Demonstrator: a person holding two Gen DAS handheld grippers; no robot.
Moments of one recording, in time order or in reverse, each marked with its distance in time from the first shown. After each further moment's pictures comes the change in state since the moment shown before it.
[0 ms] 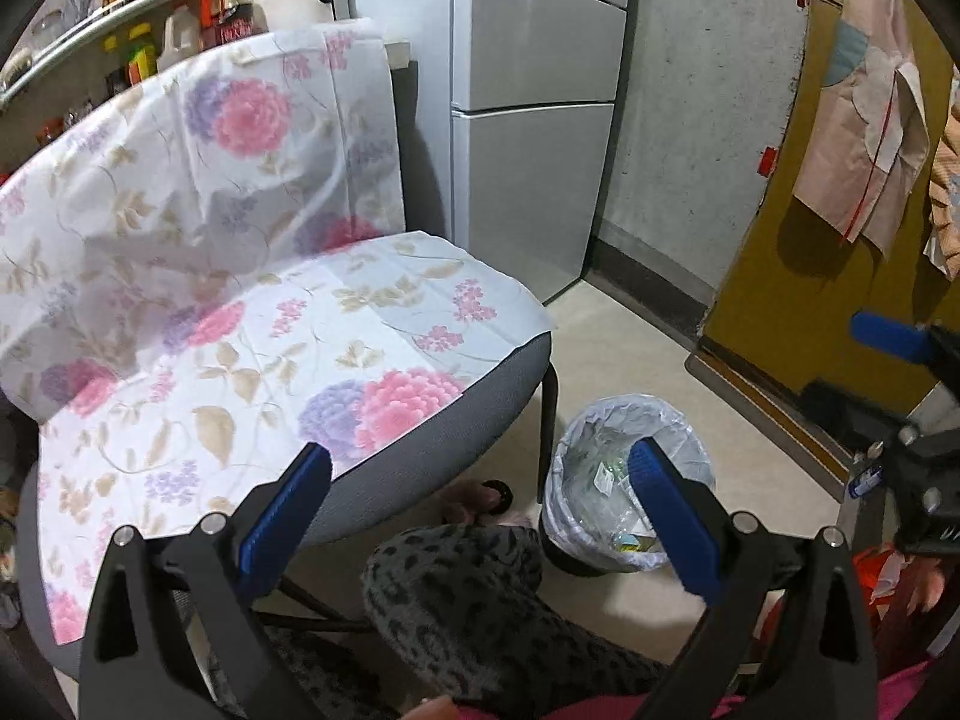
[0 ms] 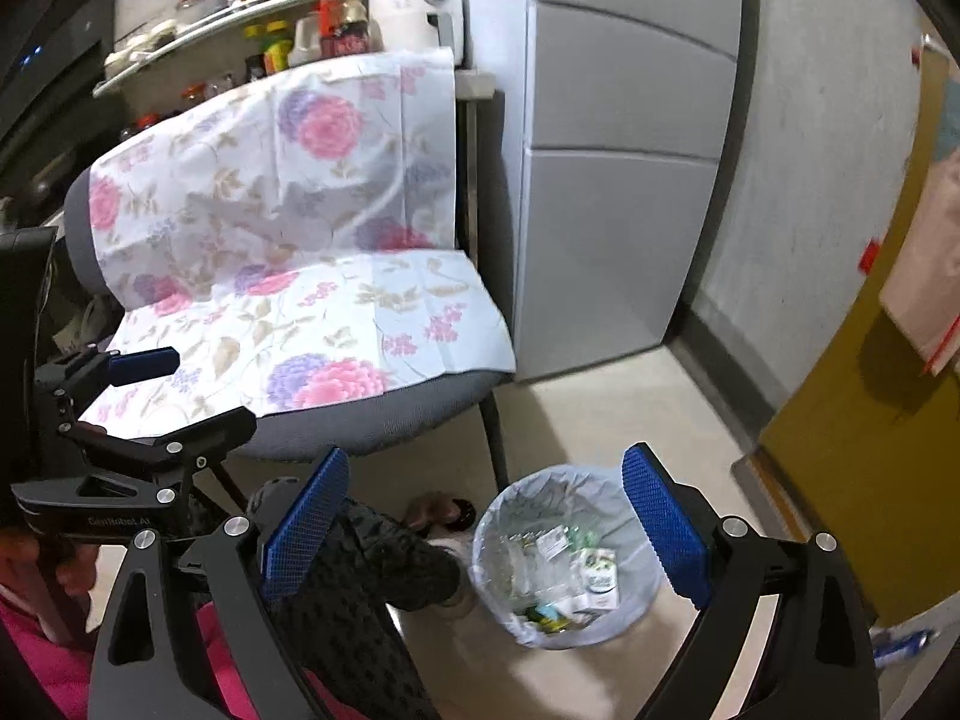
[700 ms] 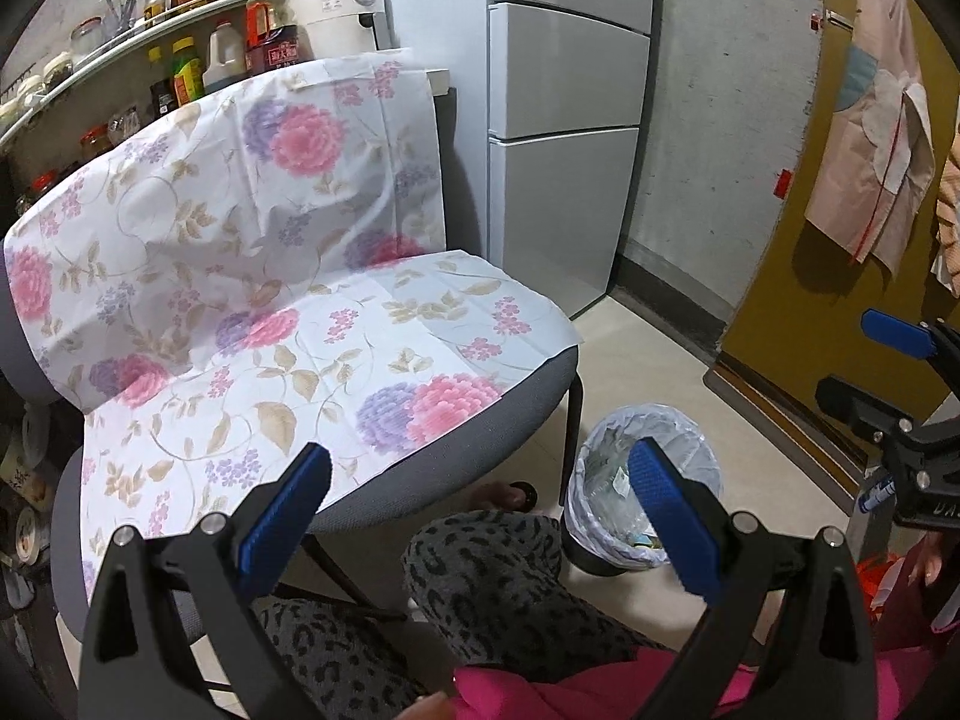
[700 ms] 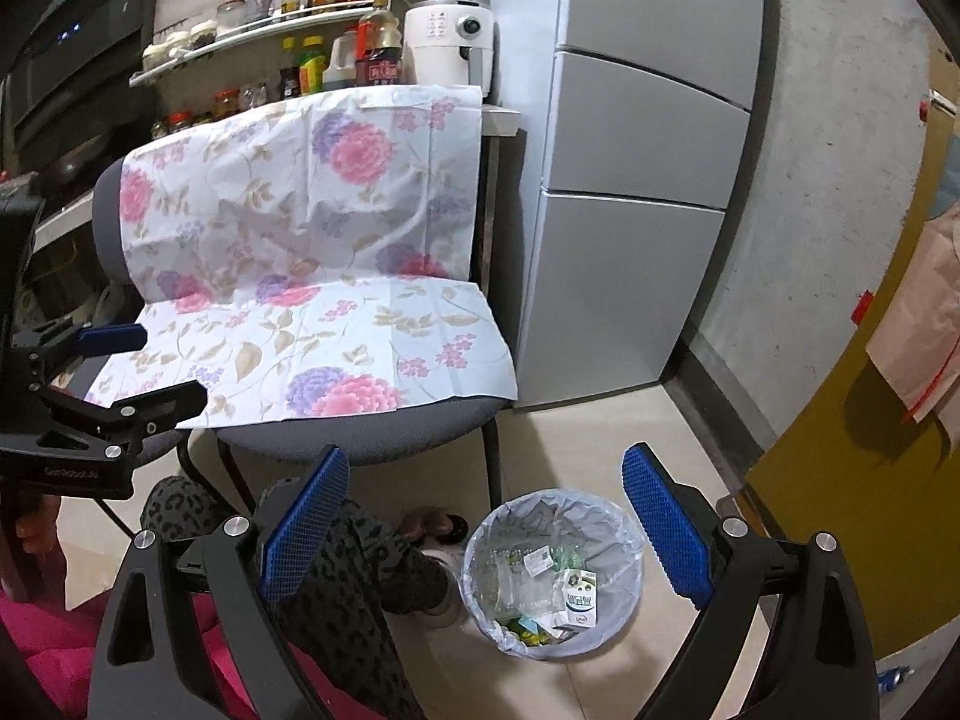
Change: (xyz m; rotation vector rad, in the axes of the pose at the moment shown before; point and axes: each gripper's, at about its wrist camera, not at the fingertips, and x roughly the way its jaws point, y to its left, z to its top) left arm -0.052 0.014 -0.002 -0.031 -0.032 0.061; right arm -0.034 0.009 0.003 -0.062 -0.051 0.008
